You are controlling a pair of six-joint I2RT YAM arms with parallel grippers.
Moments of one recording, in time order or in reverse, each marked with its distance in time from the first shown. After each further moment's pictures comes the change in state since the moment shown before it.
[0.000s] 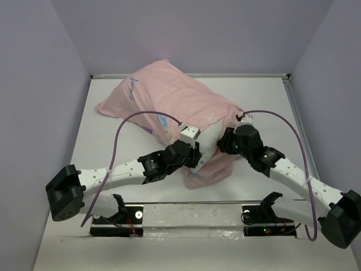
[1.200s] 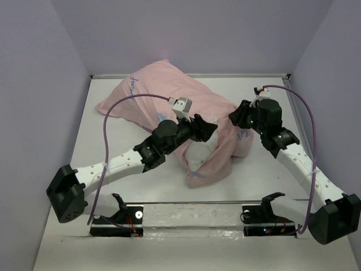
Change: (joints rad) left arm 0.151 0.084 0.148 0.365 0.179 -0.085; right arm -0.302 0.081 0.237 0.051 -0.247 -0.122
